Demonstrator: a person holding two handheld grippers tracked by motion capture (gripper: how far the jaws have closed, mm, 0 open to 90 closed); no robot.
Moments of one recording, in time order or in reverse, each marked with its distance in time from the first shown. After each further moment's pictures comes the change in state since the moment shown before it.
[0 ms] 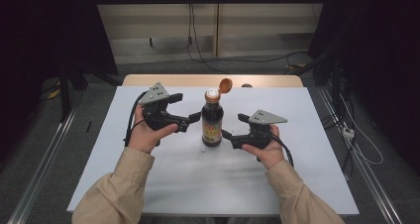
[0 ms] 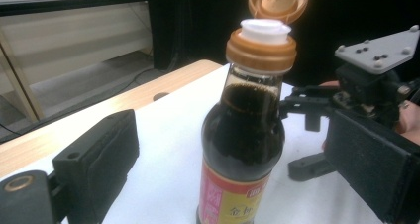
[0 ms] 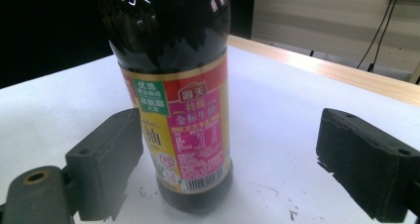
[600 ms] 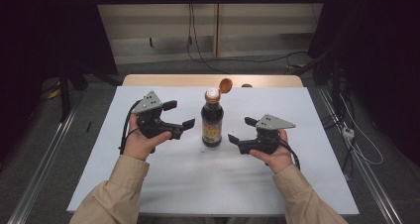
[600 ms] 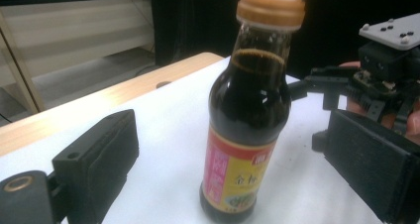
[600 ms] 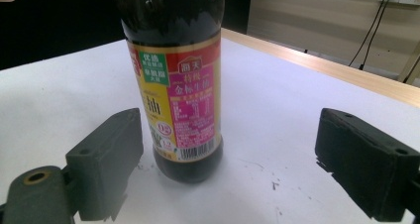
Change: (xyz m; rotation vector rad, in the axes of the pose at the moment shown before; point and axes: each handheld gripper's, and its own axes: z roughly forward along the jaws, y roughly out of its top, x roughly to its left) left arm 0.004 -0.025 -0.012 0.002 0.002 -0.016; right arm -0.001 -0.007 -0.022 0.016 -0.018 -0.042
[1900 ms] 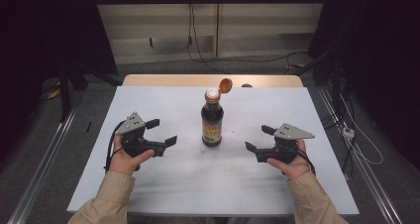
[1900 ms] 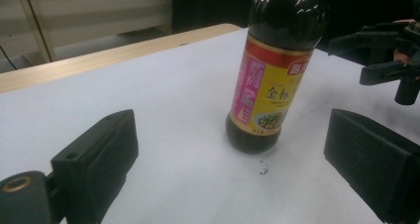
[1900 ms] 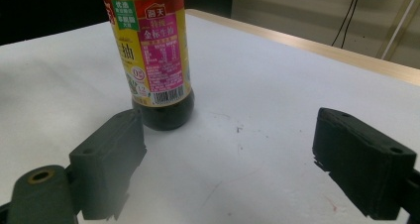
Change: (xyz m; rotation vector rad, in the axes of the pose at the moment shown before) left arm 0.016 -0.061 -0.035 0.037 0.067 -0.052; right arm -0.016 -0.027 -0.041 0.028 -0.055 0.013
